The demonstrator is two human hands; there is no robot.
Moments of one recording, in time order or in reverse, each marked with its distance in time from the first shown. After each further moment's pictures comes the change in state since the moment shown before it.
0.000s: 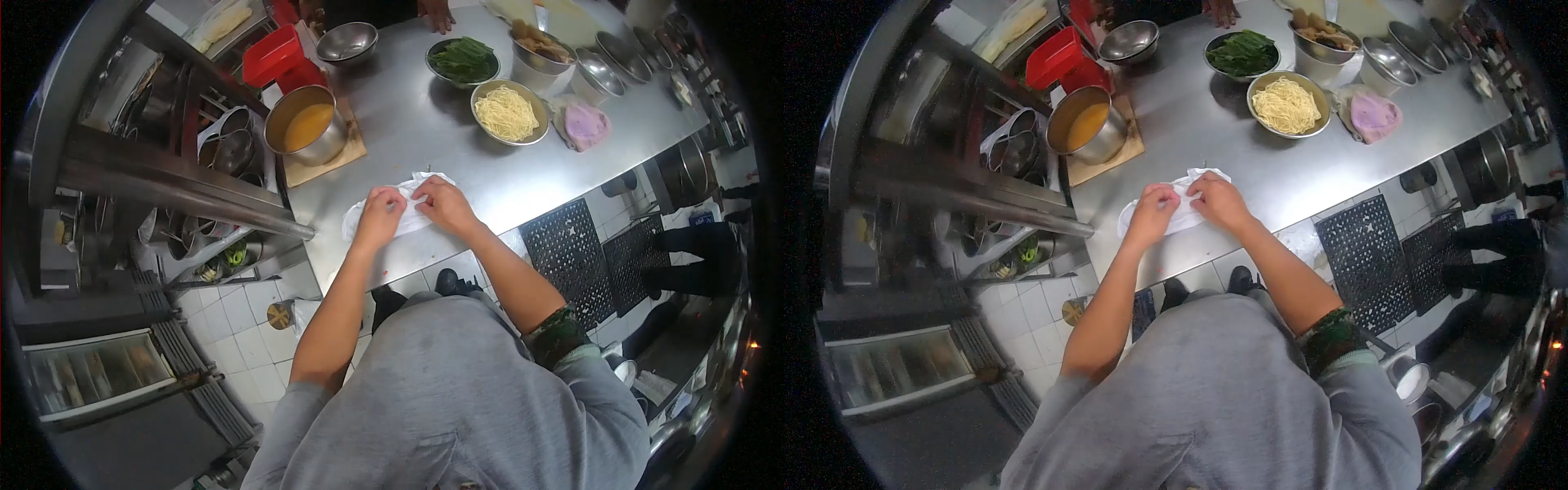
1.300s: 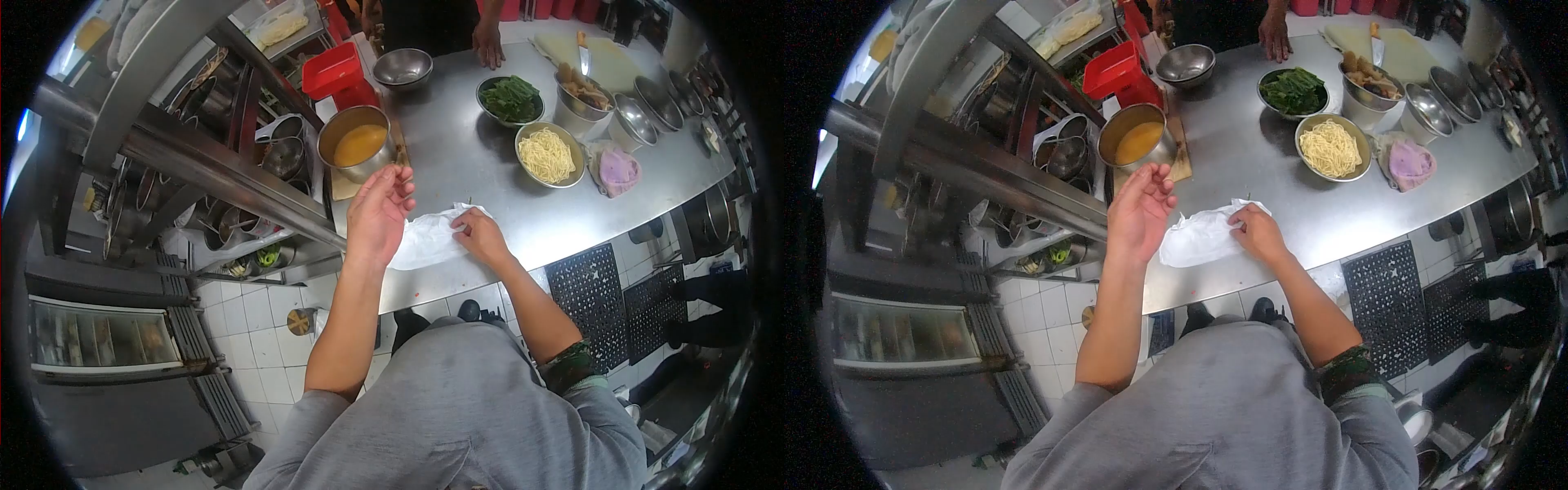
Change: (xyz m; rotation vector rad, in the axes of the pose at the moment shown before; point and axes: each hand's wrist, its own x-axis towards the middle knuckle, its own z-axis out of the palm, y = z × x) left_hand 0.011 0.132 -0.104 -1.274 0.162 -0.189; right_hand 0.003 -0.008 -0.004 -0.047 -0.023 0.023
